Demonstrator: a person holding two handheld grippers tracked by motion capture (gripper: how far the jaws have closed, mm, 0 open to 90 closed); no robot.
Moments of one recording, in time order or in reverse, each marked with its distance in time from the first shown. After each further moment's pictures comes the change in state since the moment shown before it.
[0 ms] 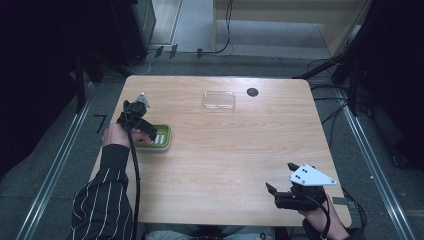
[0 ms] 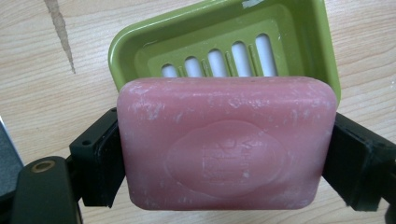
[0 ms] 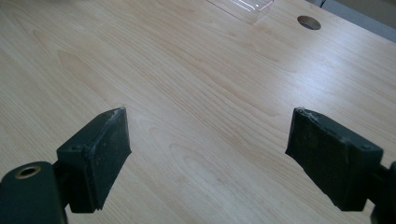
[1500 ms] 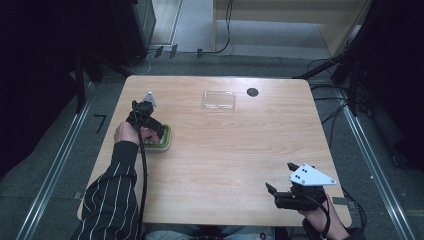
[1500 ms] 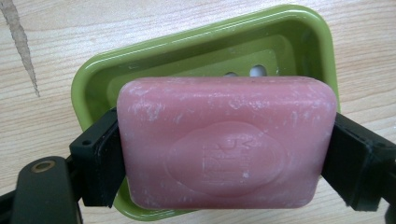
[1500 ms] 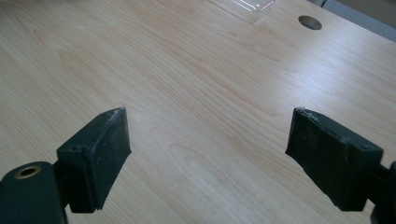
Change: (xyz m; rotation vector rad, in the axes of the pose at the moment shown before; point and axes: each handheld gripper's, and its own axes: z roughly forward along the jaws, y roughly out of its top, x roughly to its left) left arm -0.006 0.021 0.026 0.027 -0.011 -0.054; right arm 0.000 0.000 0.000 0.000 0.003 -0.001
